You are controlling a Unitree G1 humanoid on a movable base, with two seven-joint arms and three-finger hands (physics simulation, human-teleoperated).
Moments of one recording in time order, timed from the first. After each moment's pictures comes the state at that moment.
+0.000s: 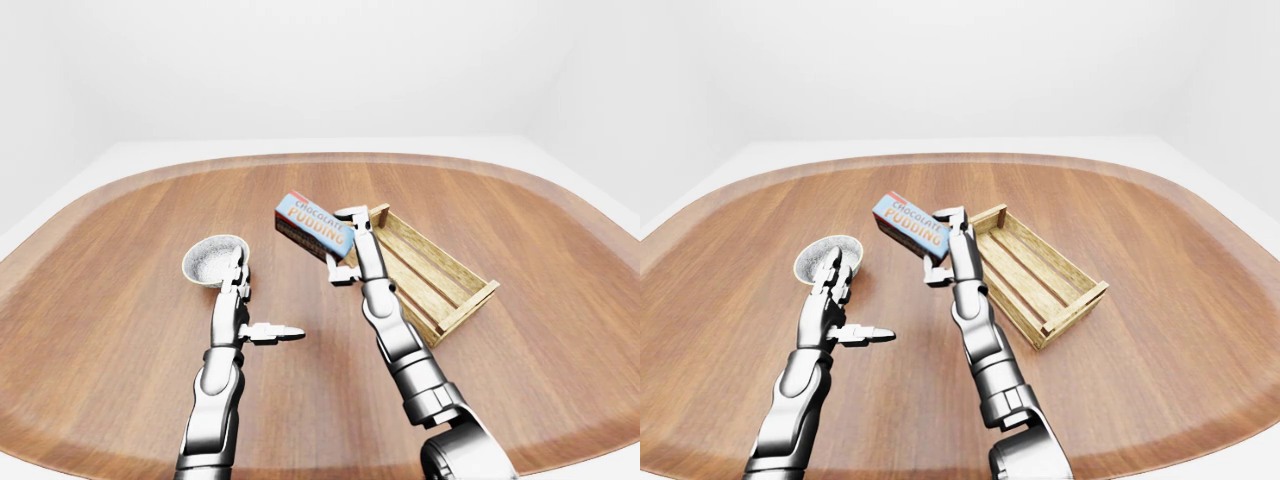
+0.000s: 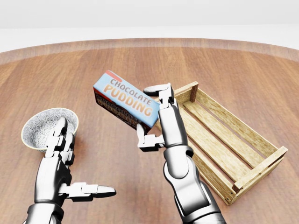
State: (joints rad) left arm 0.00 0.02 0.04 -0.01 -0.02 -0.04 -0.04; right arm -0.50 0.10 0.10 0.49 -0.41 -0.09 -0.22
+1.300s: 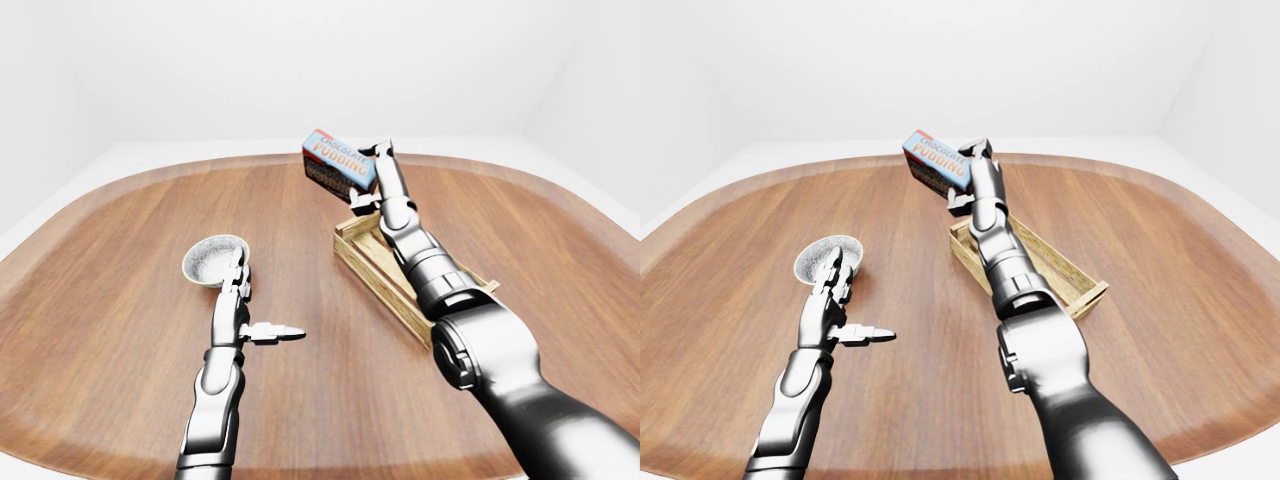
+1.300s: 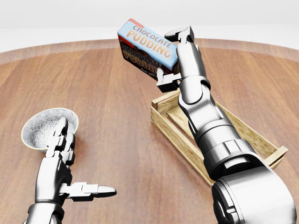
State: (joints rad) left arm 0.00 0.02 0.04 0.00 -0.03 -0.04 -0.04; right arm -1.17 -0.08 -0.04 1.19 -0.36 -0.09 -0.26
